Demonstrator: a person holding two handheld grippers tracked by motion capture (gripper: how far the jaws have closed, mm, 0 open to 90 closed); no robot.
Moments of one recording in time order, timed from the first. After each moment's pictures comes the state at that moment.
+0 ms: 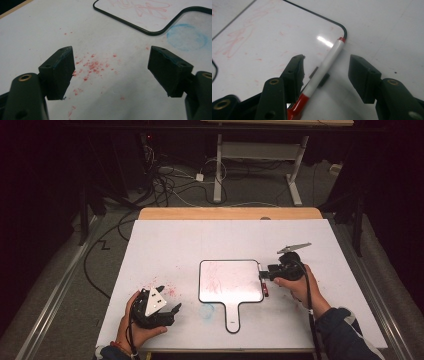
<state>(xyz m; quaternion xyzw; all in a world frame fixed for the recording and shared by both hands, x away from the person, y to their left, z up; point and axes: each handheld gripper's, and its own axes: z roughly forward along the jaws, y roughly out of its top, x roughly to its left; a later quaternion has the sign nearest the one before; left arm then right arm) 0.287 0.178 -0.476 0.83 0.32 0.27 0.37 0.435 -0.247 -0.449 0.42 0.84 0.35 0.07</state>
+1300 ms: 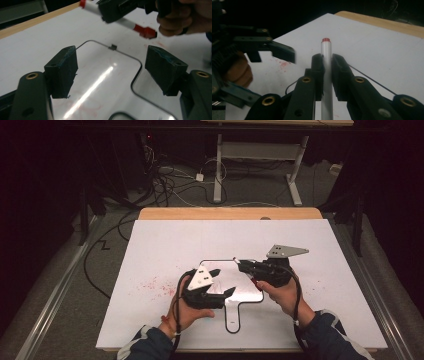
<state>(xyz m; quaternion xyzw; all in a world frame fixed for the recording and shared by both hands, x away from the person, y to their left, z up) 0.331 0.053 -0.422 0.80 0.26 0.14 0.52 0.378 -0.187 -0.396 0.29 0.79 0.53 0.10</state>
